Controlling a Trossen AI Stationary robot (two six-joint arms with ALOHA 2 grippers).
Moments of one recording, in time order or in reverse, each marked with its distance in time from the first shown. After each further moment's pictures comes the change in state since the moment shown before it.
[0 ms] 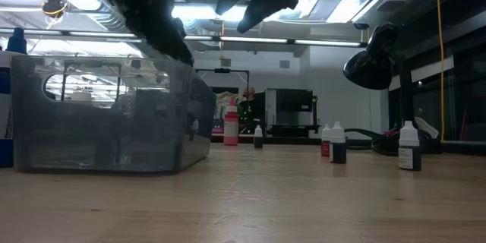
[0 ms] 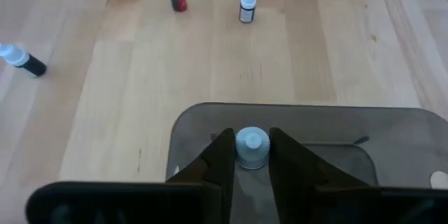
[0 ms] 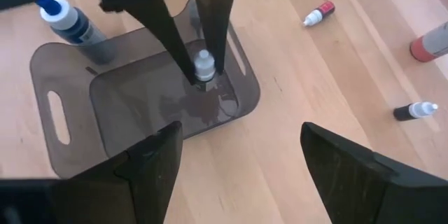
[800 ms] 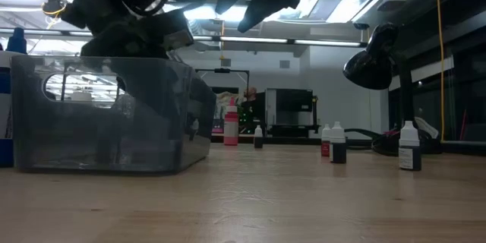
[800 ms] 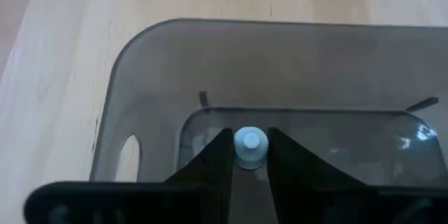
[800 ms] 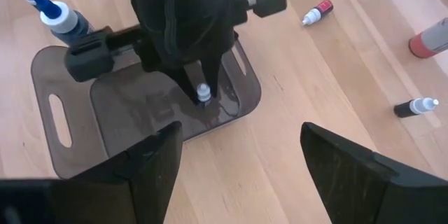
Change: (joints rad) left arm -0.011 0.182 -0.144 0.262 0.001 -0.008; right arm 0.007 0.001 0.000 0.000 0.009 0.026
